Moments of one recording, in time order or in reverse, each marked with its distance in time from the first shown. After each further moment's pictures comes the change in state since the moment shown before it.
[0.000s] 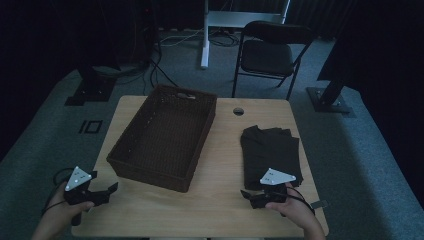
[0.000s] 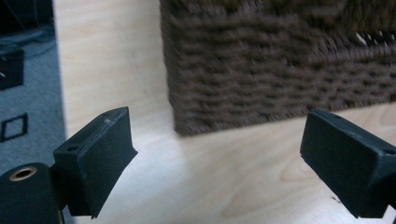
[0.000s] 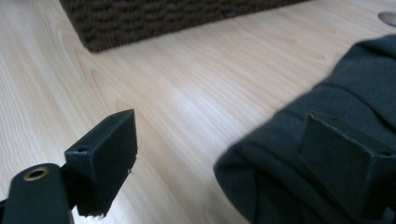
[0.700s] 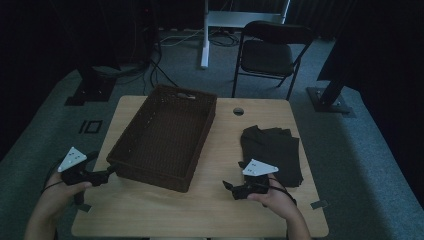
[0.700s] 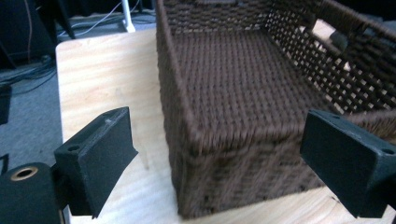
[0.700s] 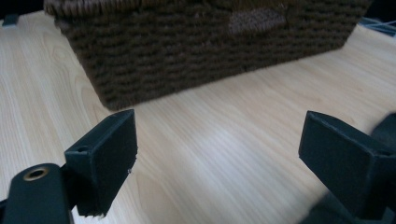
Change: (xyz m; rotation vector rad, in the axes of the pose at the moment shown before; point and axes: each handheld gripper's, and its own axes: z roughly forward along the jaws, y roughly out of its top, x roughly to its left) left arm 0.014 0.049 0.006 -0.128 -0.066 -0.018; right arm 0.021 0.045 0.030 -0.077 0.026 -0.019
